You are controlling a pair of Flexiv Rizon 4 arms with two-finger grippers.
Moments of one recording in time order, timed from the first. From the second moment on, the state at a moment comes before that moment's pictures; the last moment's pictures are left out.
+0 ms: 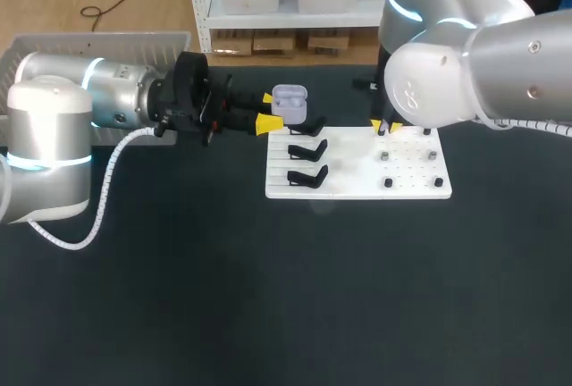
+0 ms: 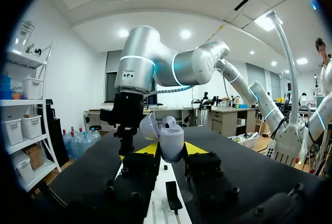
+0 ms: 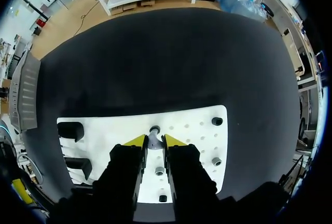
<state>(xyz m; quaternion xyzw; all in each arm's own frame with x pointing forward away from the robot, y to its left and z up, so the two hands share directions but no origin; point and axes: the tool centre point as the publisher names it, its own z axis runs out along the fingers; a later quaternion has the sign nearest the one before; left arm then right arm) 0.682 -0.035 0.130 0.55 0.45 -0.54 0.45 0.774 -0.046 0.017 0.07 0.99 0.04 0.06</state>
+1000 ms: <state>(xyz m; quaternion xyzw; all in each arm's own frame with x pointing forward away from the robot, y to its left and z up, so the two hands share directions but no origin) 0.682 -0.035 0.130 0.55 0.45 -0.54 0.45 0.729 -0.035 0.209 -0.13 0.98 0.06 0.13</state>
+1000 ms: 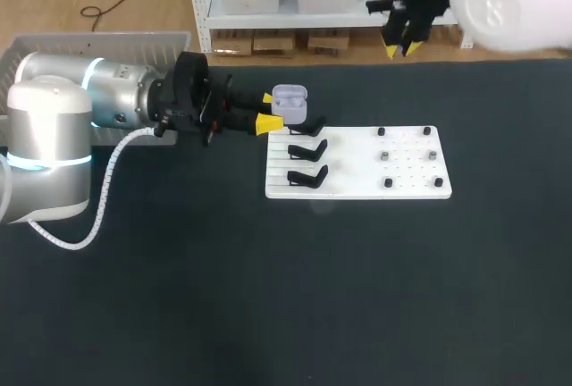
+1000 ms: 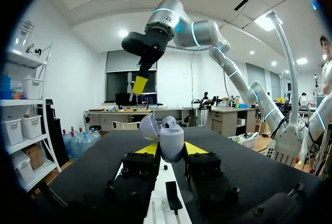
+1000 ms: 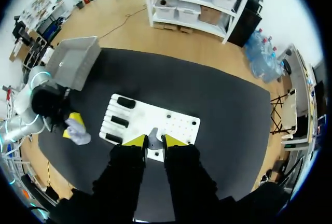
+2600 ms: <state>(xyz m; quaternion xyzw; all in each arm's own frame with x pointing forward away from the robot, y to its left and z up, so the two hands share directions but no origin) 0.682 -0.035 0.130 0.55 0.45 -0.54 0.45 0.685 0.047 0.224 -0.22 0.97 0.07 0.07</state>
